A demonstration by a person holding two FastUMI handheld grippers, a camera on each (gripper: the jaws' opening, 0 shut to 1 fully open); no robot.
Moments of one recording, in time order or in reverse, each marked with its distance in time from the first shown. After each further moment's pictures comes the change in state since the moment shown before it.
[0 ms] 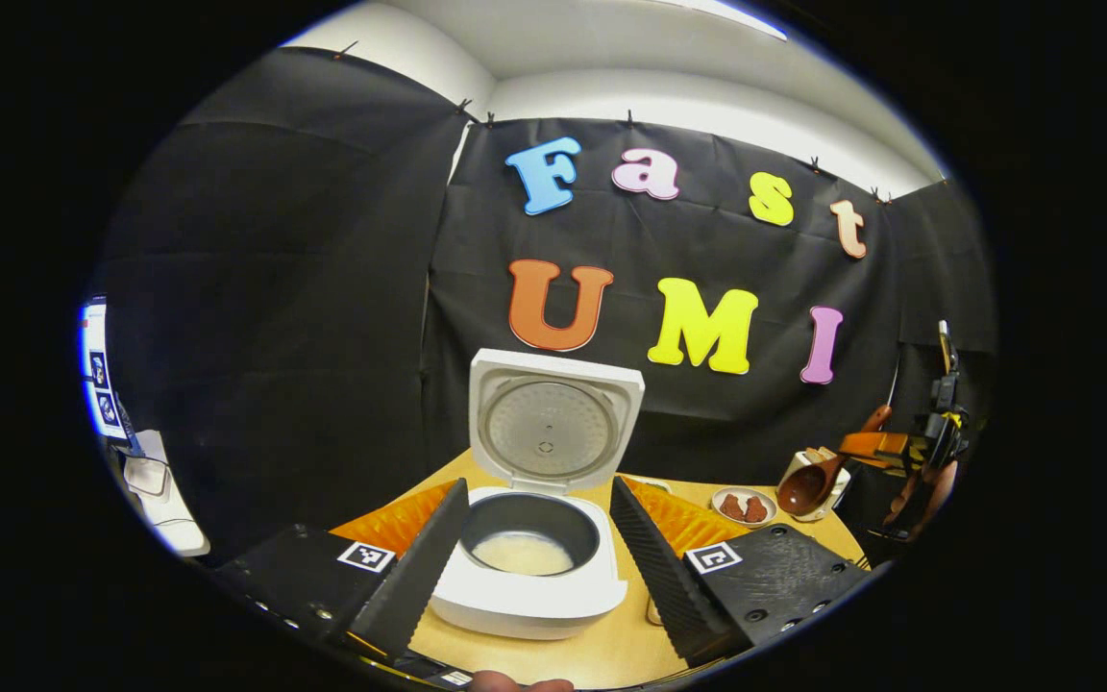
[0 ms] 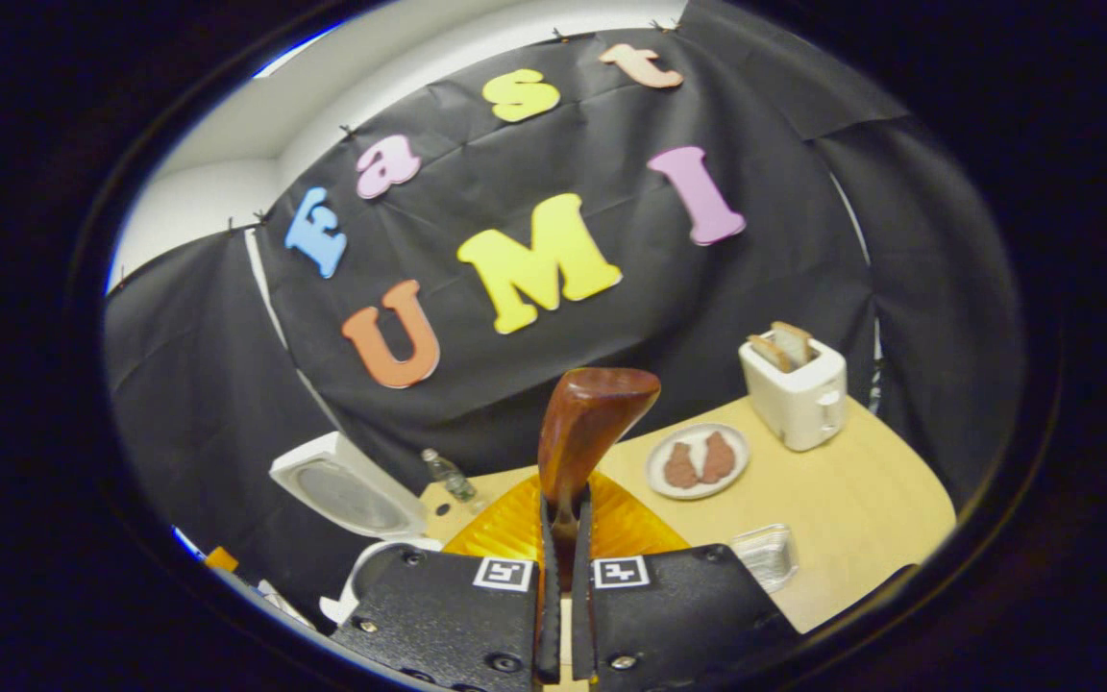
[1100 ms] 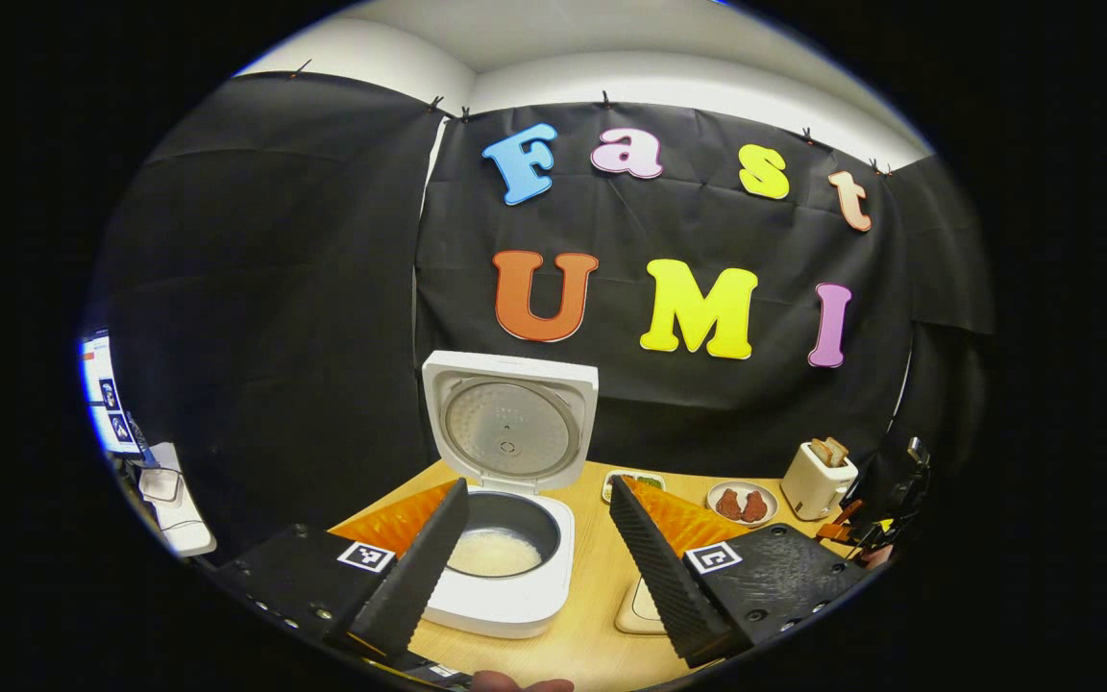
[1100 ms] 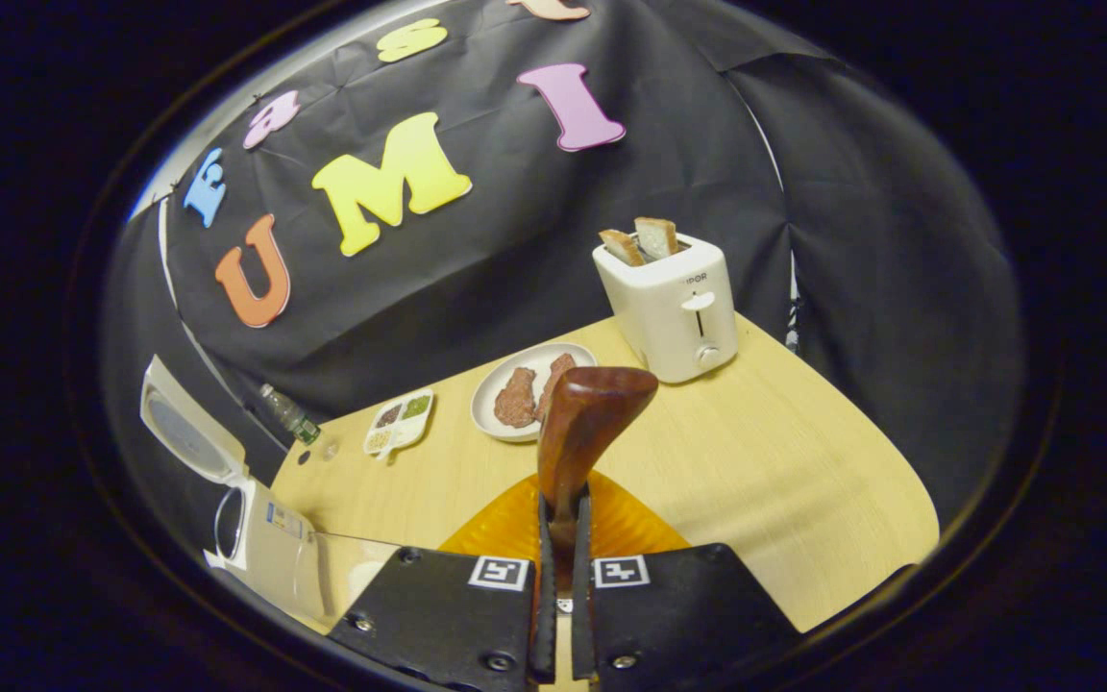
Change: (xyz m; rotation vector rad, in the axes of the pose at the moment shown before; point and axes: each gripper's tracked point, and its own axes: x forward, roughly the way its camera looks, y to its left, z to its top) left arm 0.012 -0.052 0.014 0.051 0.053 0.065; right arm 0.073 -0.164 -0.105 -0.001 0.209 -0.186
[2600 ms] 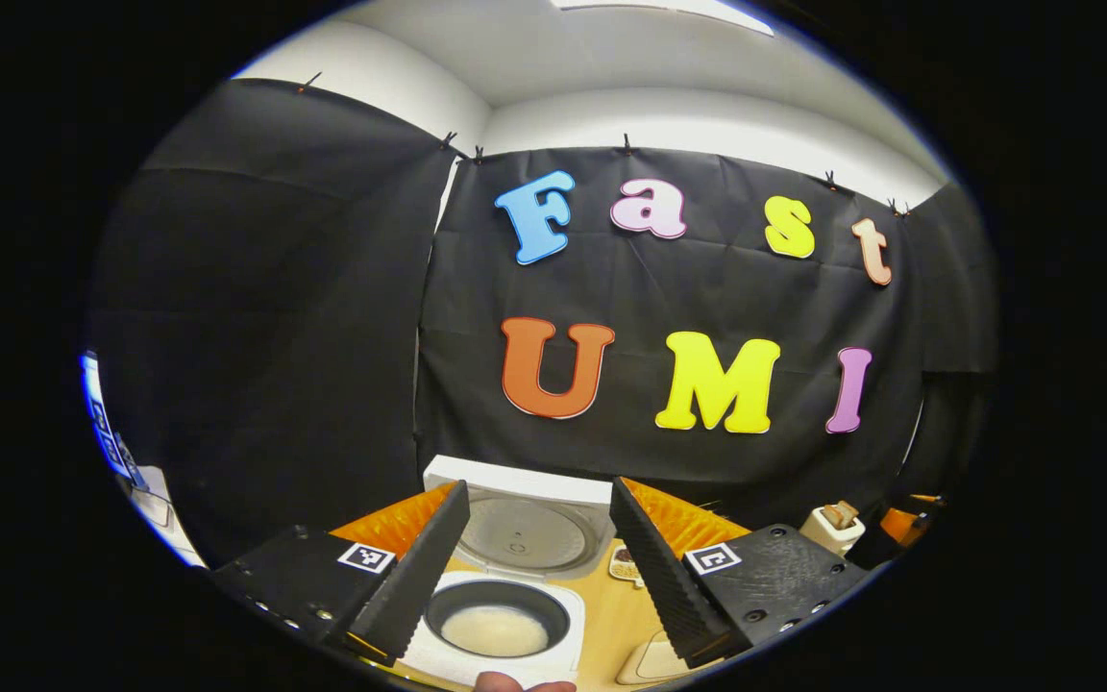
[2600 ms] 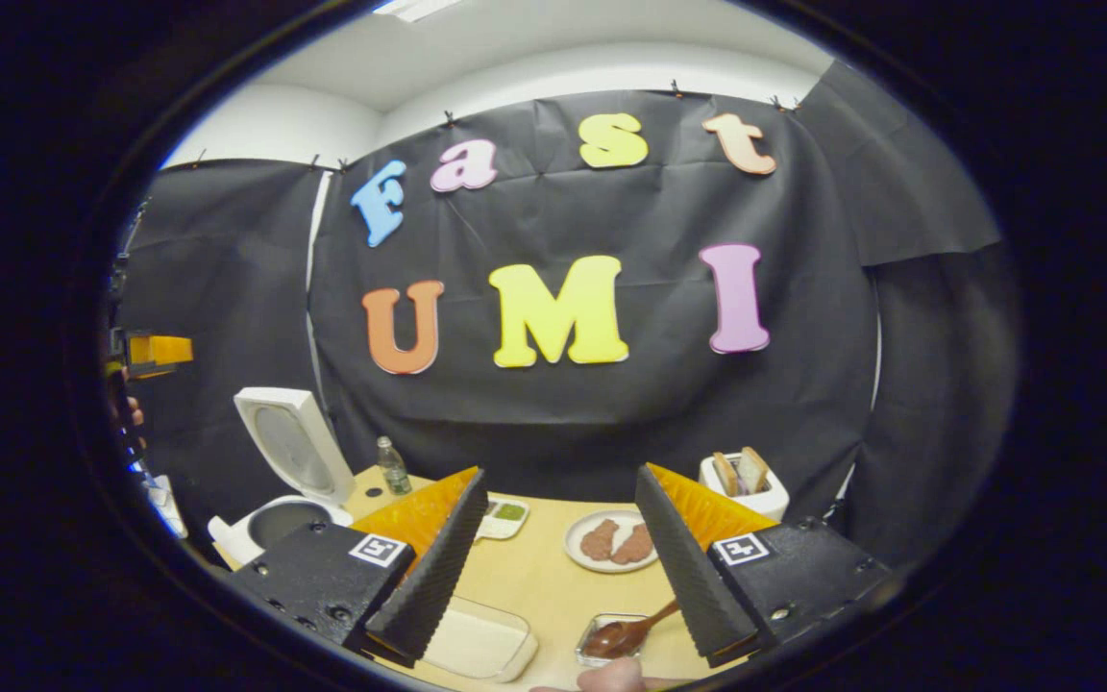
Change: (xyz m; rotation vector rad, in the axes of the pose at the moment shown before) left arm 0.083 0.043 0.112 -0.002 -0.175 0.030; right arm -0.152 0.168 0.147 -0.408 -0.379 0.299
